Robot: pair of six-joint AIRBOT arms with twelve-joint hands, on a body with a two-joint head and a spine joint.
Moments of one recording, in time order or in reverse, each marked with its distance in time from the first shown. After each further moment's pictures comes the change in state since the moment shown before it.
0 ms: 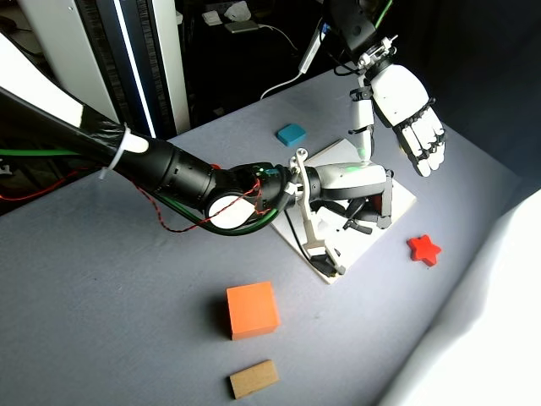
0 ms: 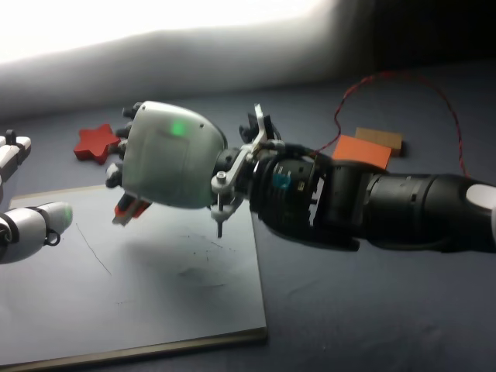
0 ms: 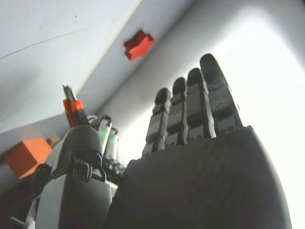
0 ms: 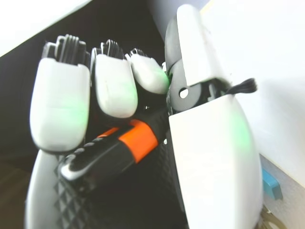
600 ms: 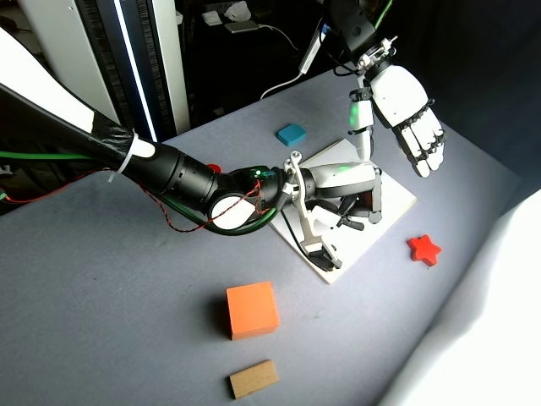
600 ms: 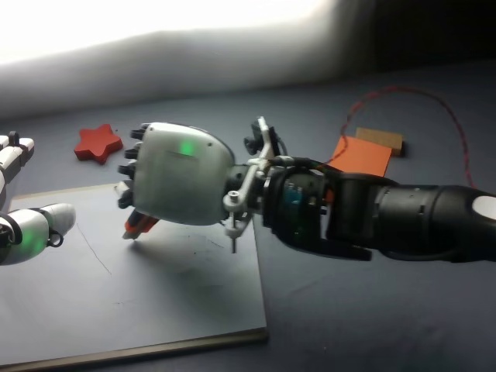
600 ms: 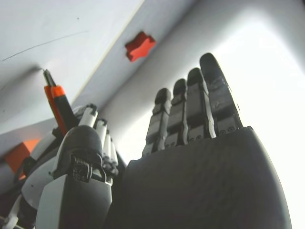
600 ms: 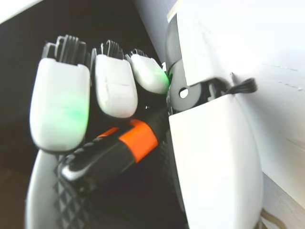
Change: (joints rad) left arm 0.000 -0.006 0.001 0.000 0.002 0.000; right arm -0.039 0.019 0.009 -0.063 0.059 0.018
